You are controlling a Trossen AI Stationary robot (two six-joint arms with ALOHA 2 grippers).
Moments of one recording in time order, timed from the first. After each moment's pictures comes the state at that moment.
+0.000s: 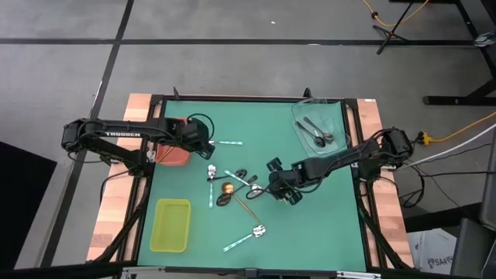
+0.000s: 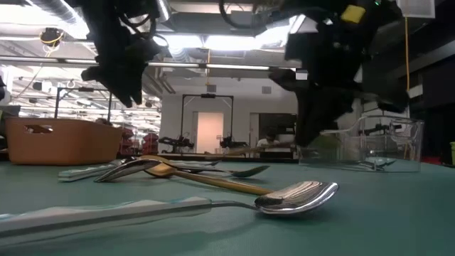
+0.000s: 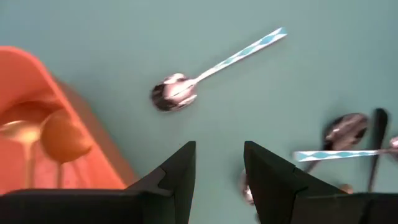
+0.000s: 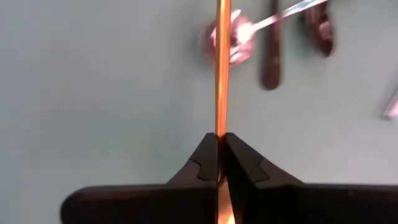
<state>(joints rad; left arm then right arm) 0.17 1.21 0.89 -0.84 -0.26 -0.85 0.24 1.69 1.05 -0.50 0.17 -0.48</state>
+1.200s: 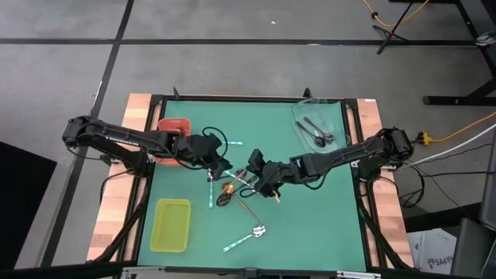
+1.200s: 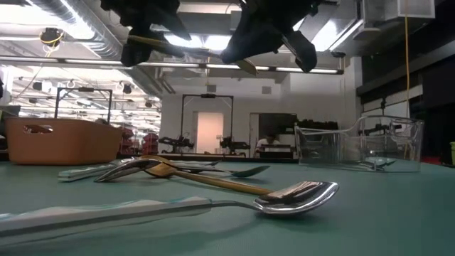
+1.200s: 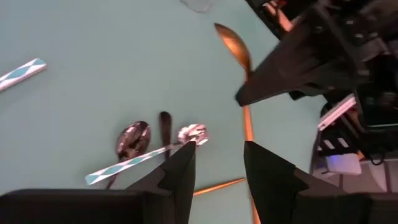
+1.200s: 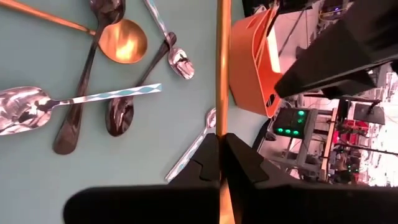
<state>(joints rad) -0.08 1.23 0.89 -0.30 -0.09 -0.86 0.24 1.69 1.23 -0.22 0.43 -1.06</state>
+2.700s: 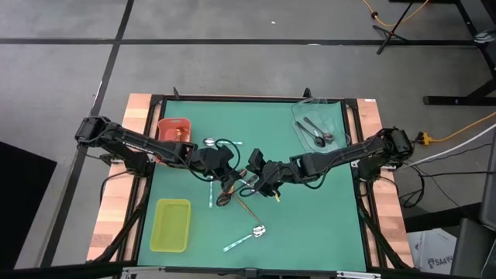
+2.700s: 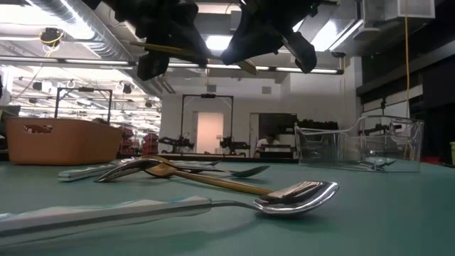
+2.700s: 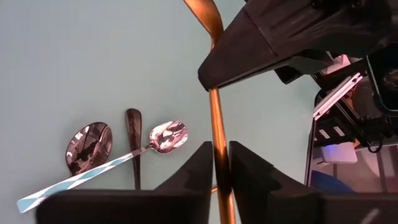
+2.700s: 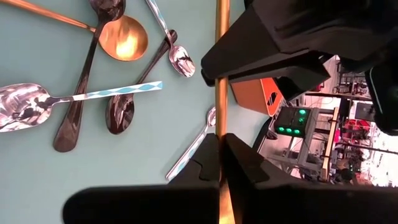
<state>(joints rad) -0.14 1.40 0.89 -0.11 -0.09 -0.86 0.24 1.68 1.23 -0.23 0.43 -1.06</state>
